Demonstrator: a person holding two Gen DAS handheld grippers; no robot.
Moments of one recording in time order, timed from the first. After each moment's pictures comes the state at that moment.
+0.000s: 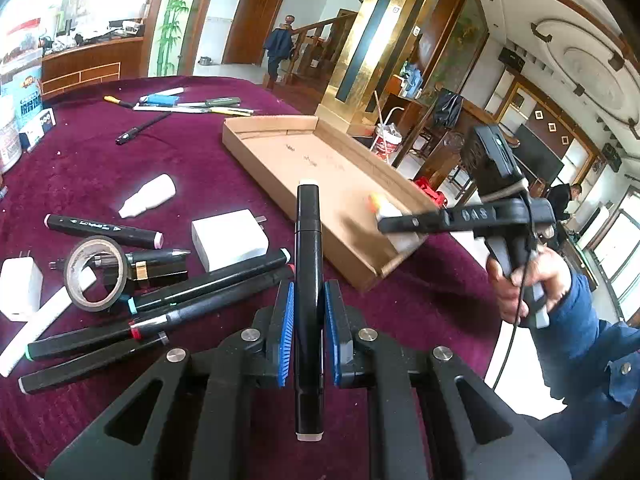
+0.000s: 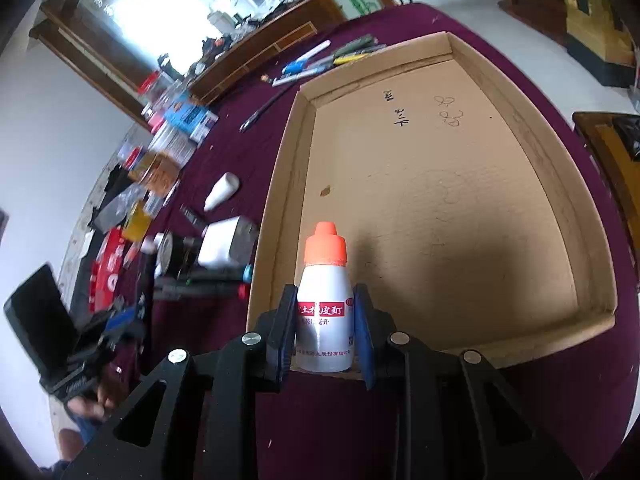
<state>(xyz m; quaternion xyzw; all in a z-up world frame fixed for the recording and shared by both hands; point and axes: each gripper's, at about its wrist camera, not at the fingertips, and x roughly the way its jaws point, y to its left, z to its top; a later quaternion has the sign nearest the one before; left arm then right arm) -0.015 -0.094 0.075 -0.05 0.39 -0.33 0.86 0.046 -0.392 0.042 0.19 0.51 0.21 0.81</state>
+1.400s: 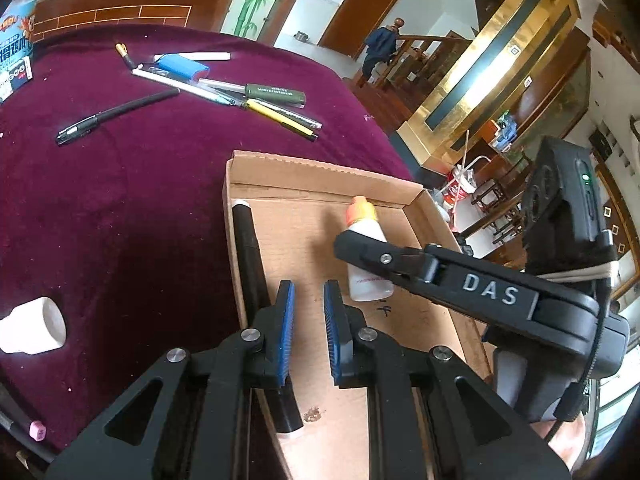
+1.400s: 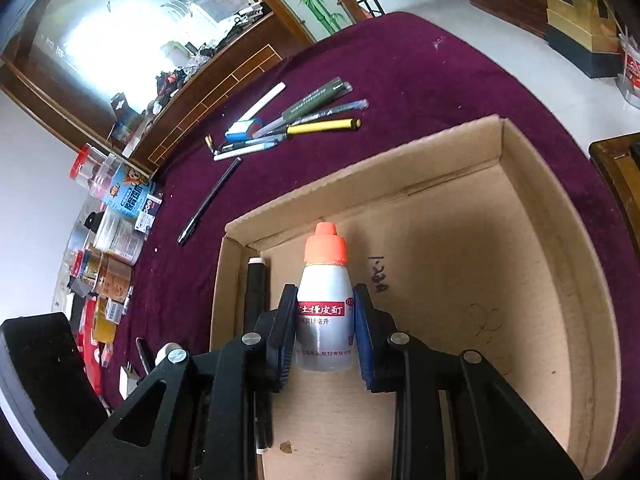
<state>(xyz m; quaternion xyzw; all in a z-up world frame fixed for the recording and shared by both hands) 0.175 -0.196 0.032 -0.16 0.46 -0.18 0.86 0.231 -0.380 0.016 0.21 0.51 0.15 0.82</state>
